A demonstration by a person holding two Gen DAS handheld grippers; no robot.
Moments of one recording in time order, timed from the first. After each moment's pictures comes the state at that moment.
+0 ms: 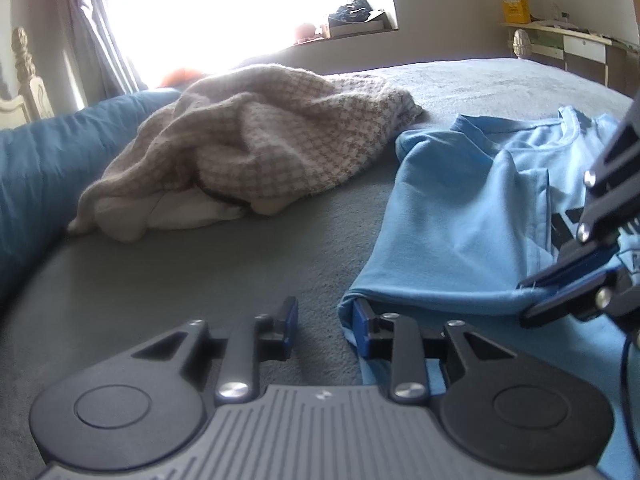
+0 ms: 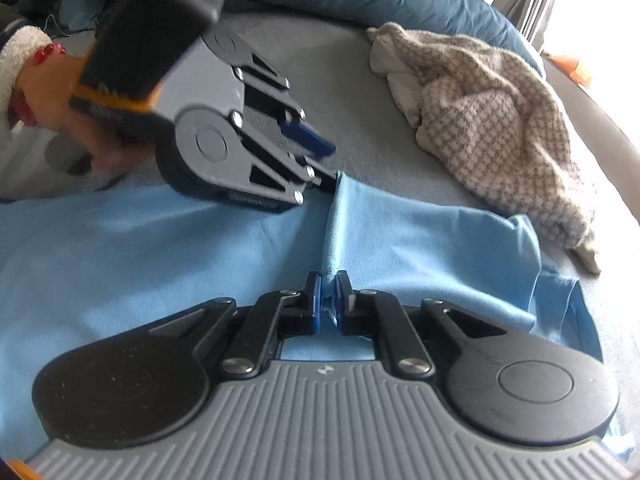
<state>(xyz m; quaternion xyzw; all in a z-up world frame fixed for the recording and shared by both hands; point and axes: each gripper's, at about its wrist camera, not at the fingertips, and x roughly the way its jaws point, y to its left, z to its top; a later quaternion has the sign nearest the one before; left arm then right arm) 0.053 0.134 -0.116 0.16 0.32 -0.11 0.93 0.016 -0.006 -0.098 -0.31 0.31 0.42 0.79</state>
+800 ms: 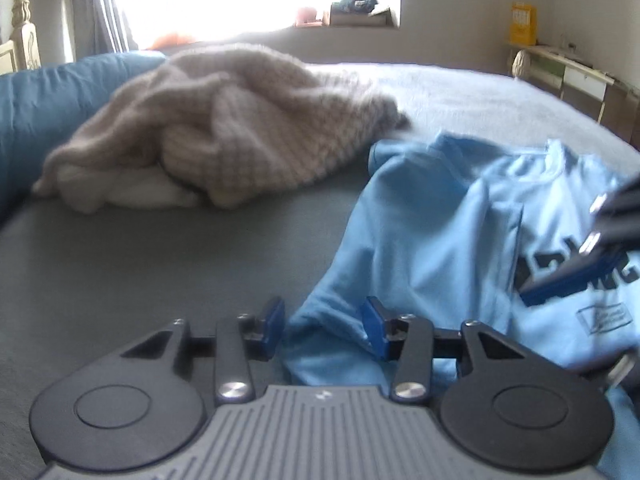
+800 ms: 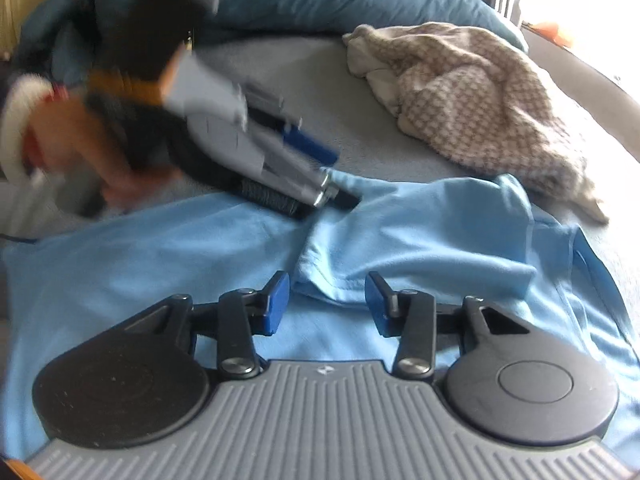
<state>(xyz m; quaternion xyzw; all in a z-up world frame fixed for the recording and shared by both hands) 0.065 0.118 -0.116 0.08 0.36 -0.14 0.92 0.013 -0.044 -0.086 -0.21 0.34 0.43 0.81</state>
